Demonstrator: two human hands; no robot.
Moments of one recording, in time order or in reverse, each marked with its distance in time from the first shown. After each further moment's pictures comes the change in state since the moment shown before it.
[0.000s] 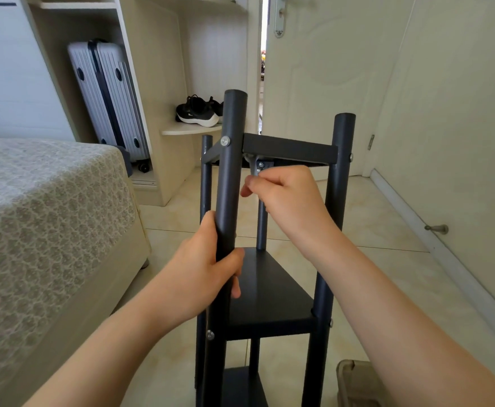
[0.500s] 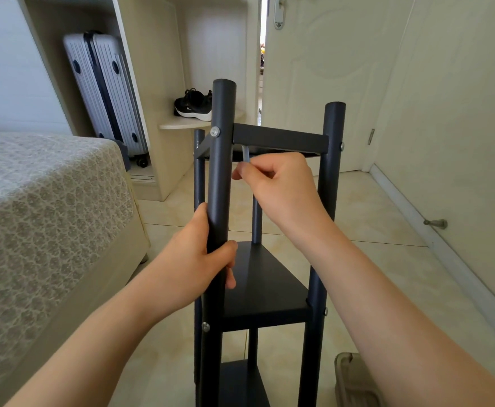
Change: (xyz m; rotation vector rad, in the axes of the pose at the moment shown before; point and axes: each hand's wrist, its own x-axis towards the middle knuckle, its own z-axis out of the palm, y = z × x) left_hand 0.002 -0.003 -0.007 -0.037 -0.006 -0.030; right_hand 0.006 0.001 0.008 -0.015 0.044 -0.134
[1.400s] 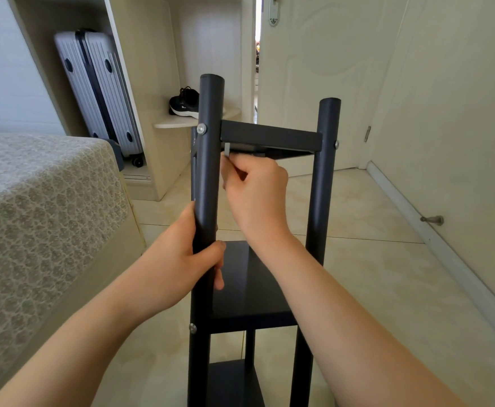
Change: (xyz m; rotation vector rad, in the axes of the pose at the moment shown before) left_hand 0.003 -0.008 -0.005 0.007 -0.014 0.040; right_hand 0.008 0.021 0.037 -0.059 0.276 -0.215
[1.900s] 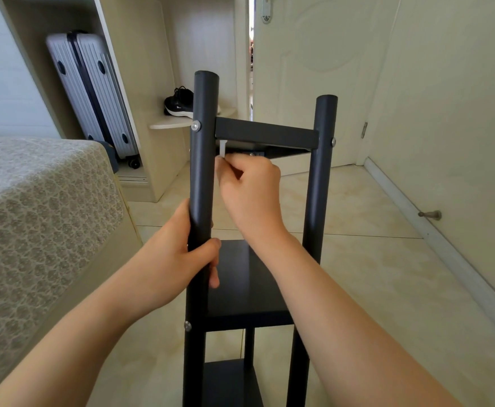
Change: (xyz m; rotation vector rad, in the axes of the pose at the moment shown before) left_hand 0.005 0.005 0.004 0.027 0.000 0.008; right_hand 0.004 0.012 -0.003 0.067 -0.026 0.033
